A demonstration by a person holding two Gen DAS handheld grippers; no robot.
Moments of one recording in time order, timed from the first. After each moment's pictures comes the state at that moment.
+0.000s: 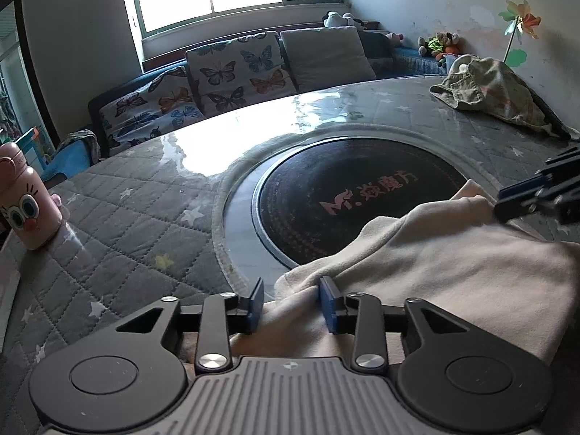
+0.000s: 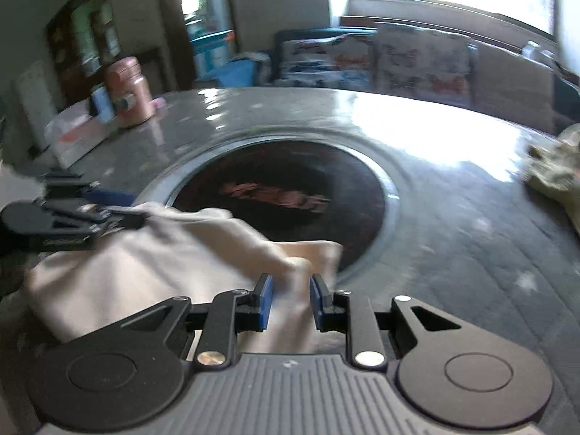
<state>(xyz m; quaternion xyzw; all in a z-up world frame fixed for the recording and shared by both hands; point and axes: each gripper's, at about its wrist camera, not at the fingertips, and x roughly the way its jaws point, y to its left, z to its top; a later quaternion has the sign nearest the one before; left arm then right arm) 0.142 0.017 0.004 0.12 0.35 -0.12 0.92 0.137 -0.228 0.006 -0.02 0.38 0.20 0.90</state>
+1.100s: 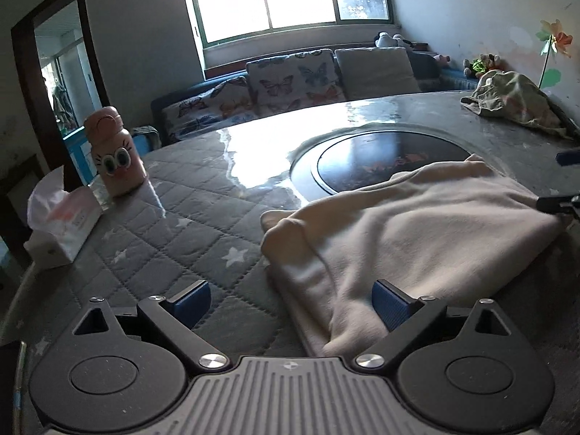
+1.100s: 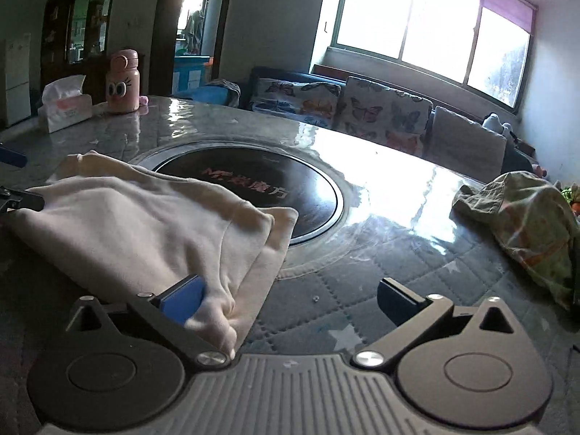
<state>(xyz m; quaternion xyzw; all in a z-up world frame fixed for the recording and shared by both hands) 0.030 0.050 0.003 0.11 0.31 -0.03 0.94 0.056 -0.232 -0.006 -0.13 0.28 0.14 0.94</state>
